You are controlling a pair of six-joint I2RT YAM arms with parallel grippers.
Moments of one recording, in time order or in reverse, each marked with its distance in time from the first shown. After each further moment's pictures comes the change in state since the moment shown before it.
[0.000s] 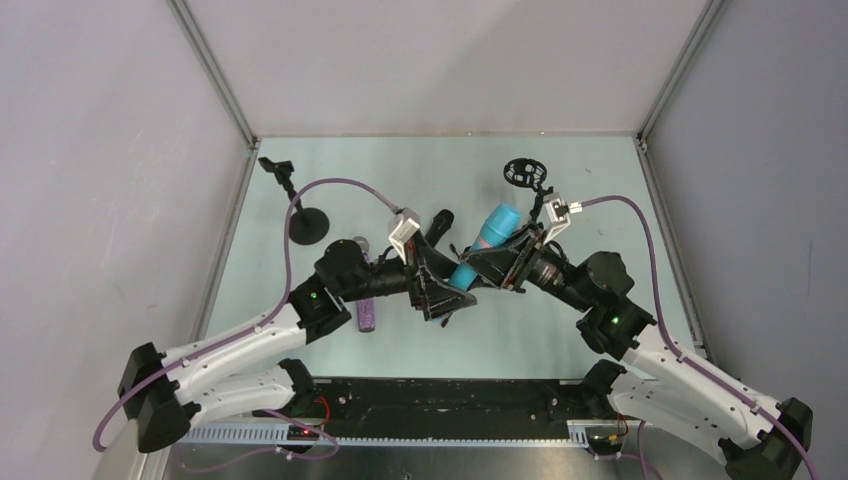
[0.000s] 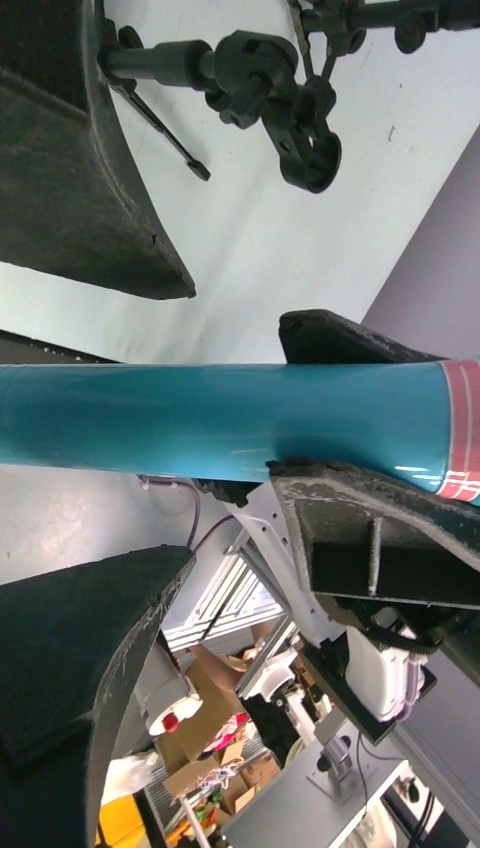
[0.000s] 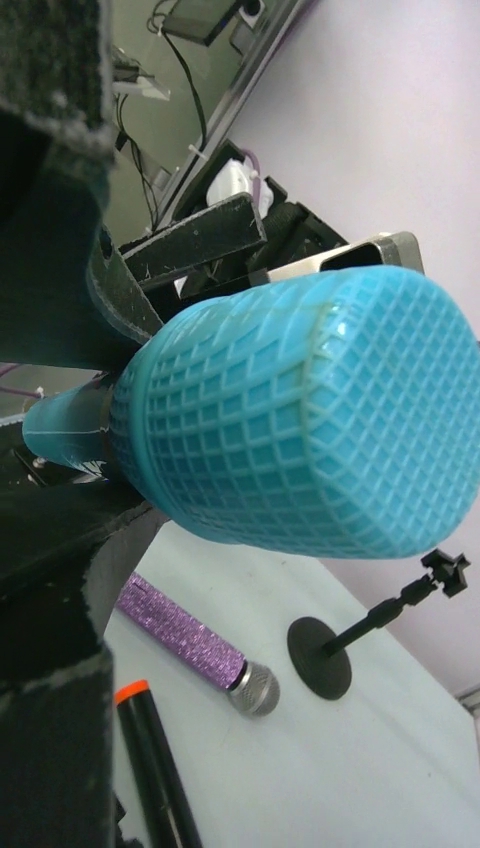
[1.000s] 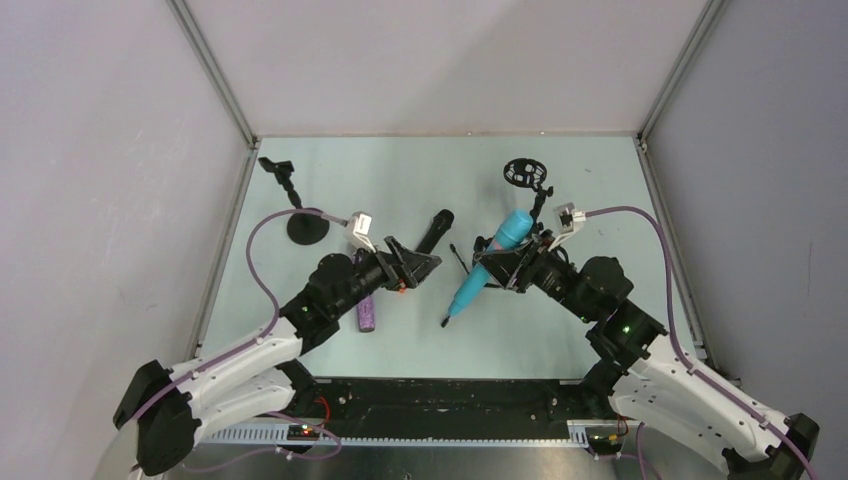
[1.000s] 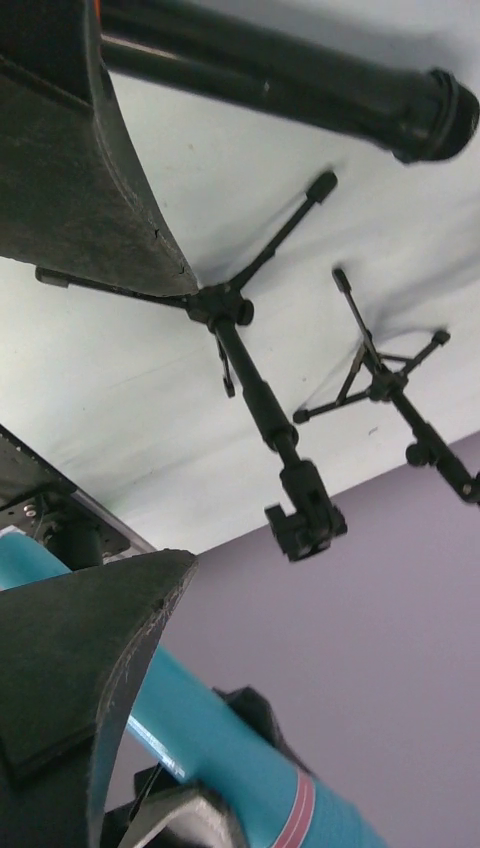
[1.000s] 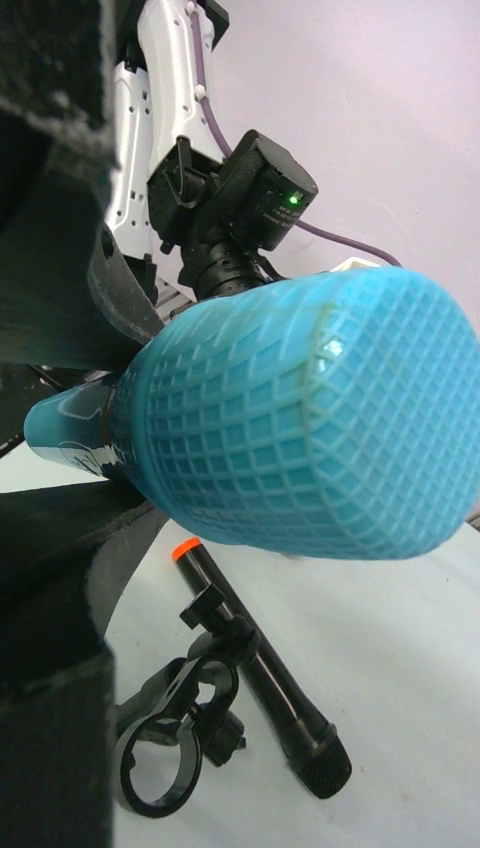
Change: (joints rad) left arm 0.168 -0.066 -0.248 0.003 -0.443 -0.261; right arm -0.009 -0.087 -0.025 -0.259 0.208 -0.116
